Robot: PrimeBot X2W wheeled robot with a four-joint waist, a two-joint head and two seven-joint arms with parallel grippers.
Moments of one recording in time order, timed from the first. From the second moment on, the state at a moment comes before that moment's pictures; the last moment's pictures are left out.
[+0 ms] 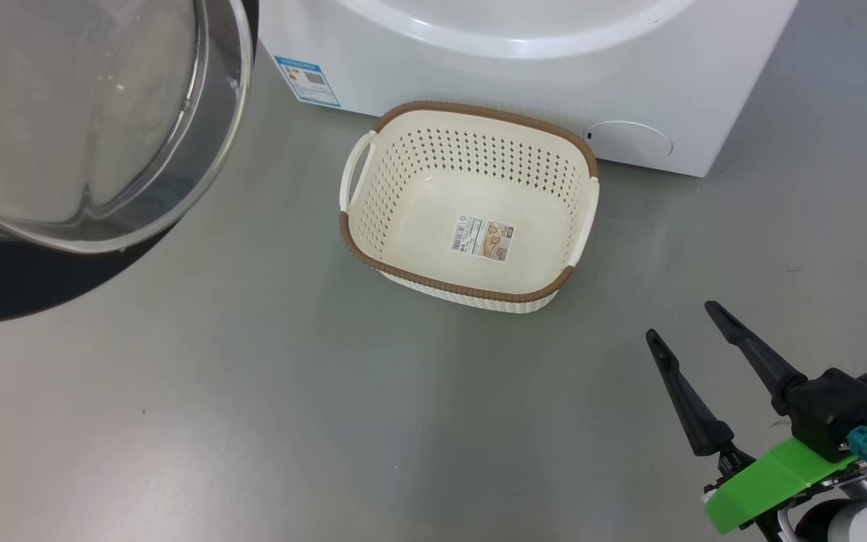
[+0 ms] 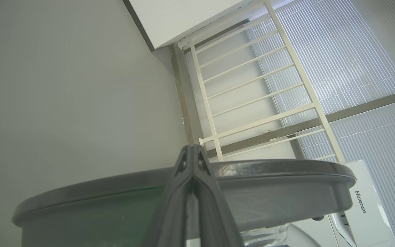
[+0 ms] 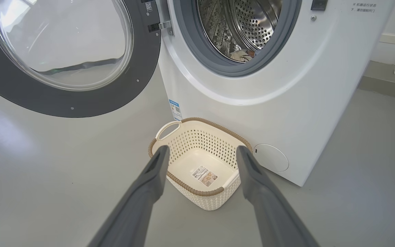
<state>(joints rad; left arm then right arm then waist) -0.79 0.53 0.20 0.85 -1.68 -0.04 0.13 -0.04 -0.26 0.12 -0.21 0.20 0.13 0.02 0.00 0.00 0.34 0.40</state>
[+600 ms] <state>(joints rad) -0.78 0.56 0.19 0.83 -1.71 -0.07 0.32 -0.04 -0.27 0.12 -0.22 0.23 0.13 0.04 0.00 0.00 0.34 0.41</state>
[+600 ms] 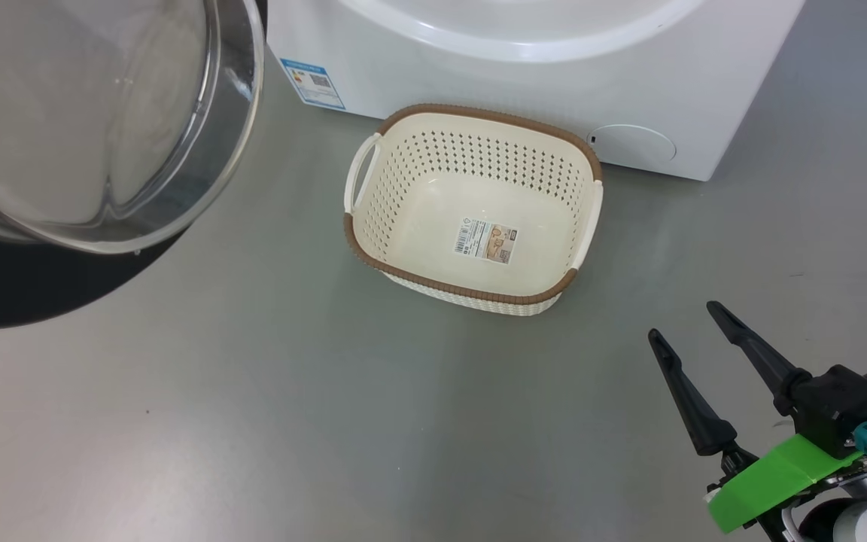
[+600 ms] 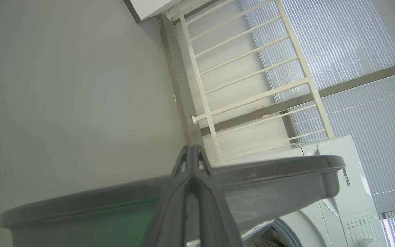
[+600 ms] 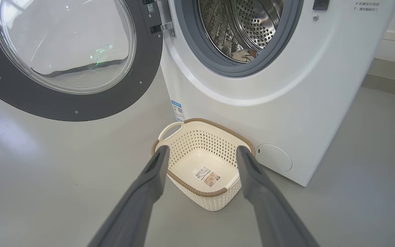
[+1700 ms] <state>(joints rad) -0.45 0.49 0.22 0.46 -1.88 -0.05 0.64 -0.03 -0.20 0.14 -0.15 0.24 0.13 -0.03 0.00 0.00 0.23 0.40</state>
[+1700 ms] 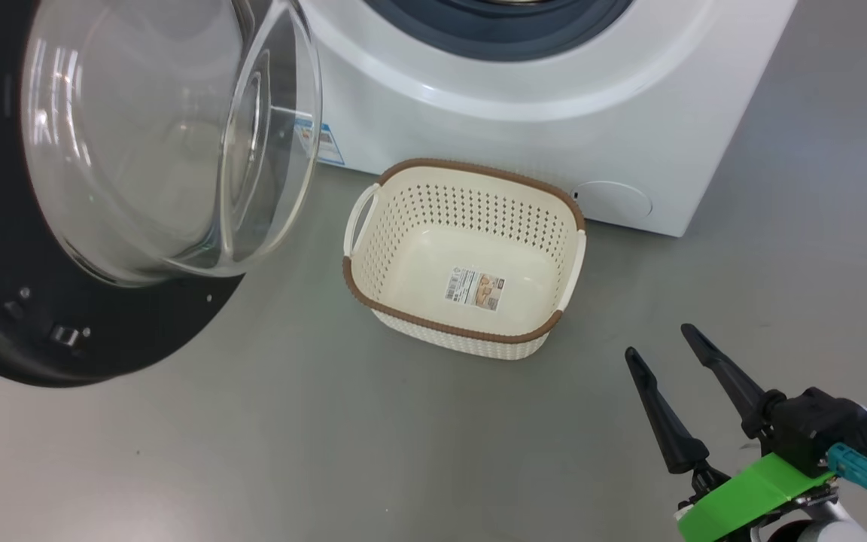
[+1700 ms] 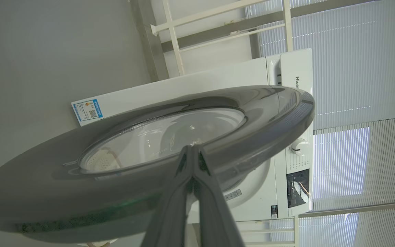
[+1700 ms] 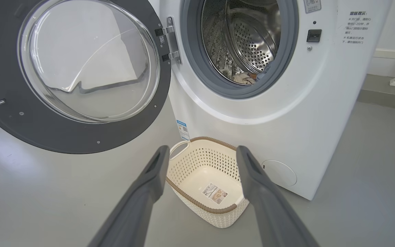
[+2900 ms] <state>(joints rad) -0.22 0.44 0.17 0.11 -1.90 0.03 0.74 0.03 -0.08 0.12 -0.05 0.24 0.13 -0.13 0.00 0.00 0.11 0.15</state>
